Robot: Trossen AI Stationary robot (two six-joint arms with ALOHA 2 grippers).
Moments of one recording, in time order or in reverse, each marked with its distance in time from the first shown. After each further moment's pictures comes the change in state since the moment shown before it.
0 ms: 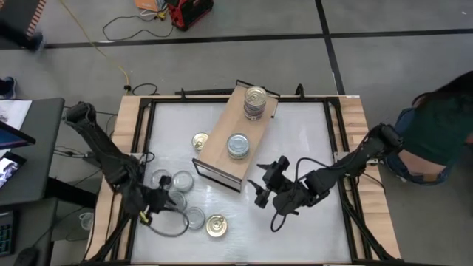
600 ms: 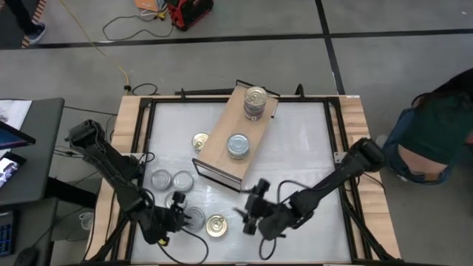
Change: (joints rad) left arm 0.020 0.488 0.308 0.032 -0.088 0.082; right arm 0.070 0.279 0.226 0.071 -0.152 -0.109
